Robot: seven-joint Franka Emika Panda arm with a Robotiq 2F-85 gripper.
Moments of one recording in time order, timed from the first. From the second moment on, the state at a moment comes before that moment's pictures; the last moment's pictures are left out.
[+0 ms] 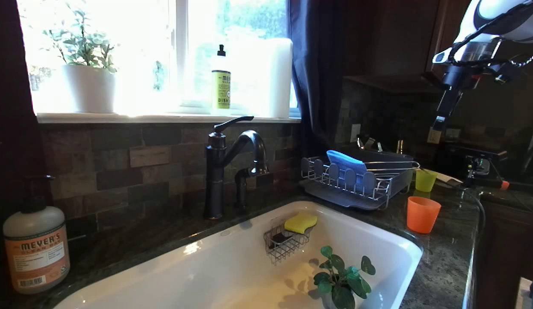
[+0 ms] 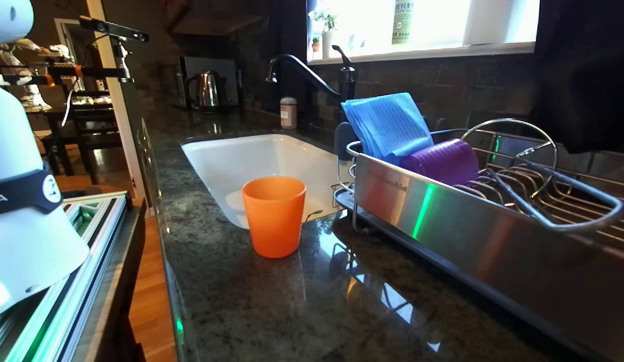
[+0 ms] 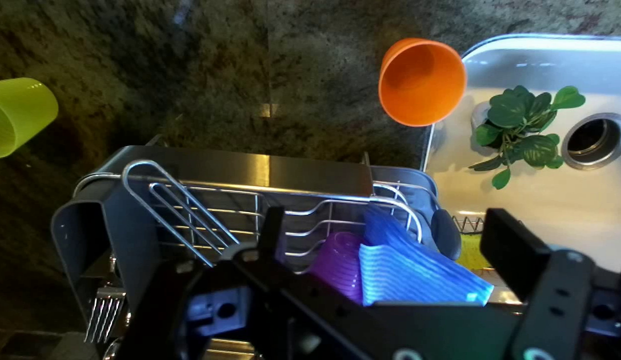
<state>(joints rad) -0.15 -0.77 -0.36 -2.60 -0.25 2.06 -0.52</state>
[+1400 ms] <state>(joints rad) -0.17 -0.46 -0.60 -2.32 0.01 2.03 -0.68</state>
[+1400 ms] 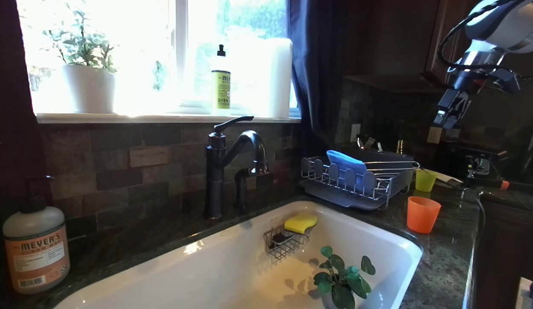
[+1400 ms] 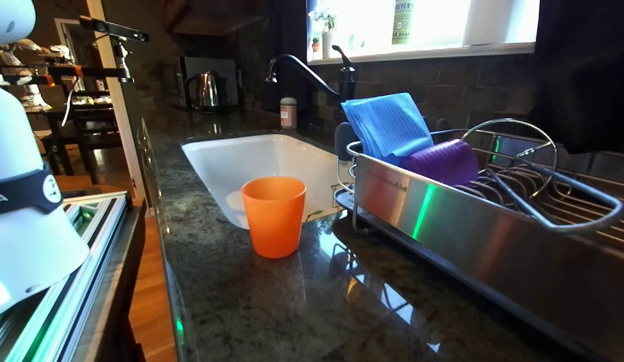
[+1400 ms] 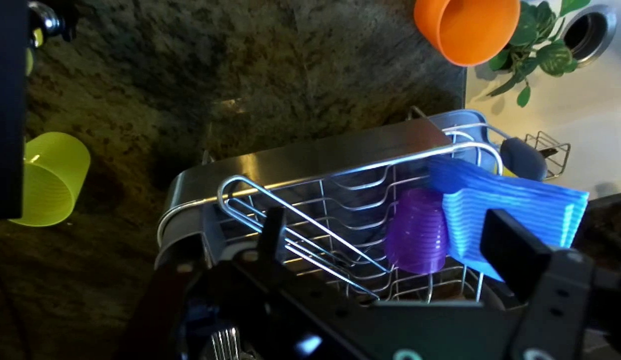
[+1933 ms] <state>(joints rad) -0.19 -0.25 -0.73 -2.13 0.10 1.79 -0.92</state>
